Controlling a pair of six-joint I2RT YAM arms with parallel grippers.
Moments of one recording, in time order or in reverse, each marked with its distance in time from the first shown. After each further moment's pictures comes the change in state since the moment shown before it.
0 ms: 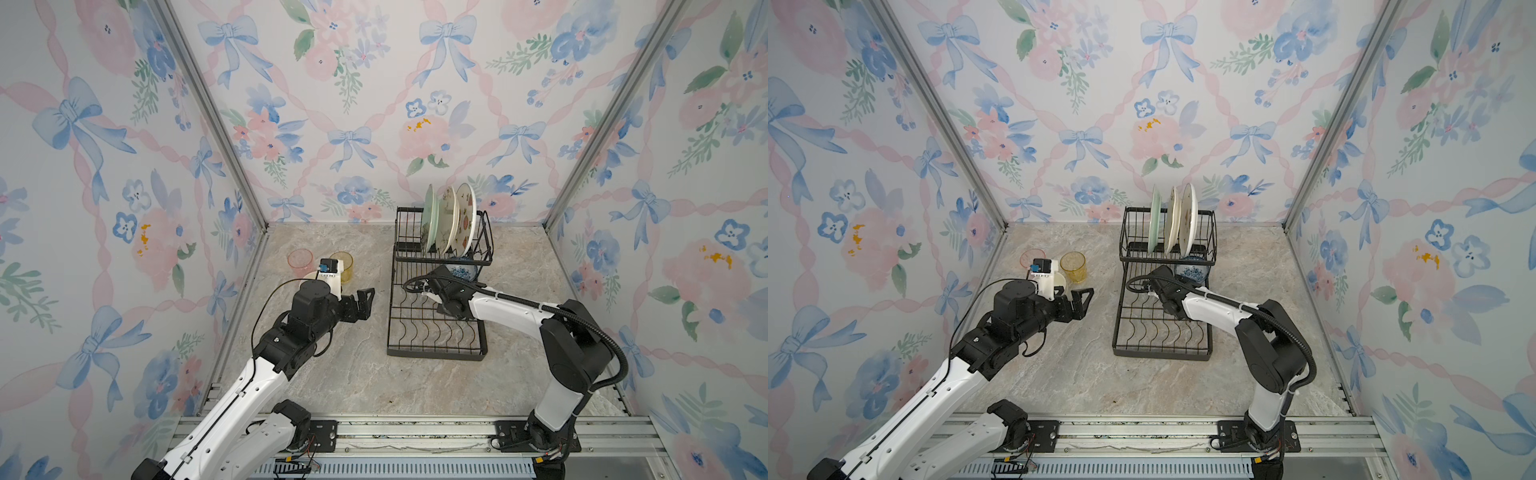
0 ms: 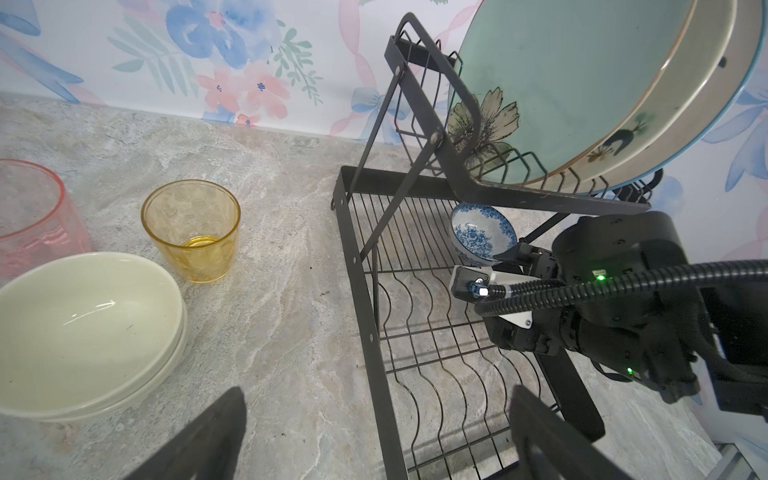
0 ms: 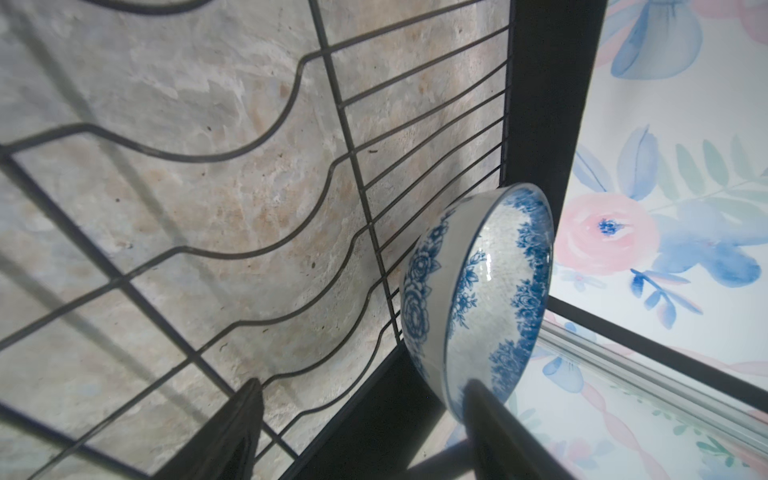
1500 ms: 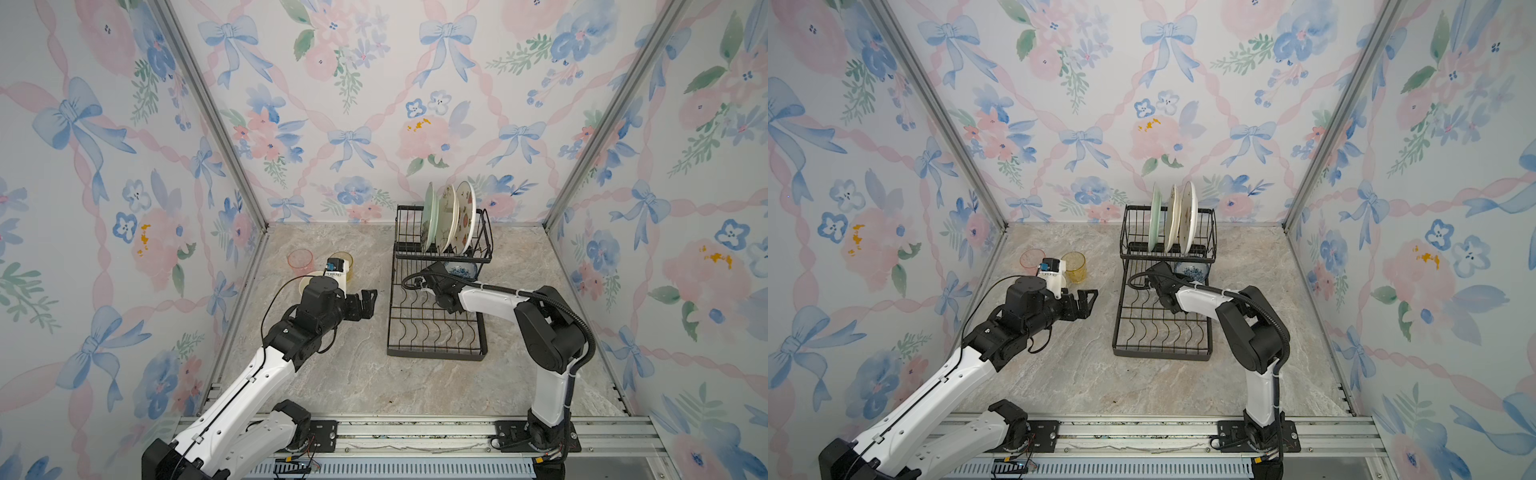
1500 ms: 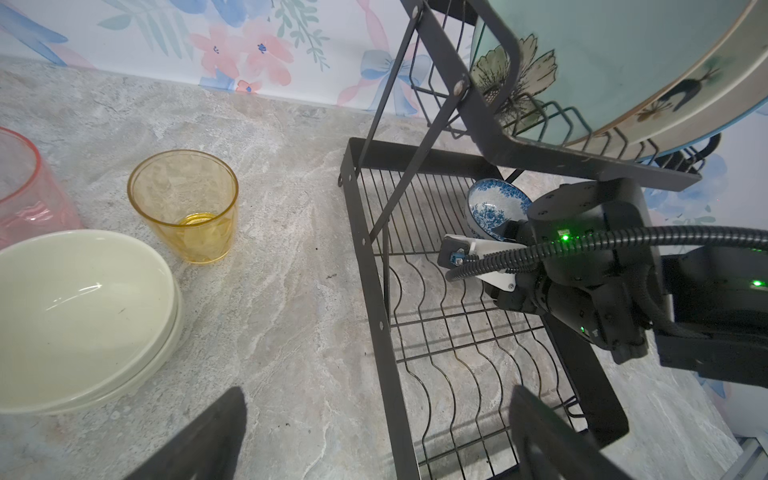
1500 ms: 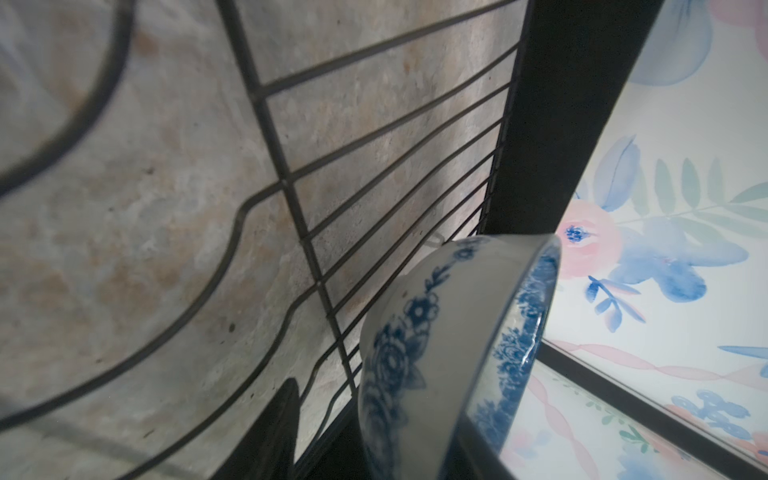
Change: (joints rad) left arm 0.000 0.084 0.006 0.000 0.000 0.000; right arm -0.051 0.157 0.068 0.120 0.109 -0.148
